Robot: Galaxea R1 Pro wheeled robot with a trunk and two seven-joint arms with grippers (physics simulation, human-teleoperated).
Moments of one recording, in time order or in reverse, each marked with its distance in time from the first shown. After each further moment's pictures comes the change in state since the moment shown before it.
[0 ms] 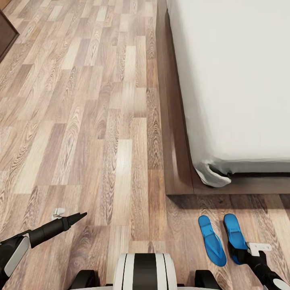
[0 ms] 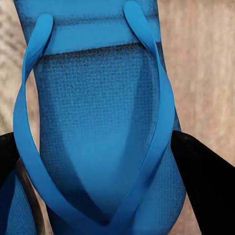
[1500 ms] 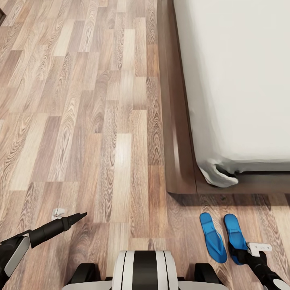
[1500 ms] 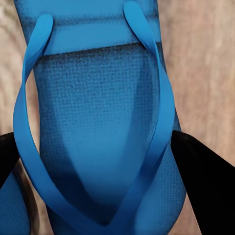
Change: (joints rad) left arm 0.000 -0.001 0.000 0.000 -0.001 -0.001 0.001; right arm 0.000 0.000 0.000 0.002 -0.001 0.001 -0.002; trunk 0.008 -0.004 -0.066
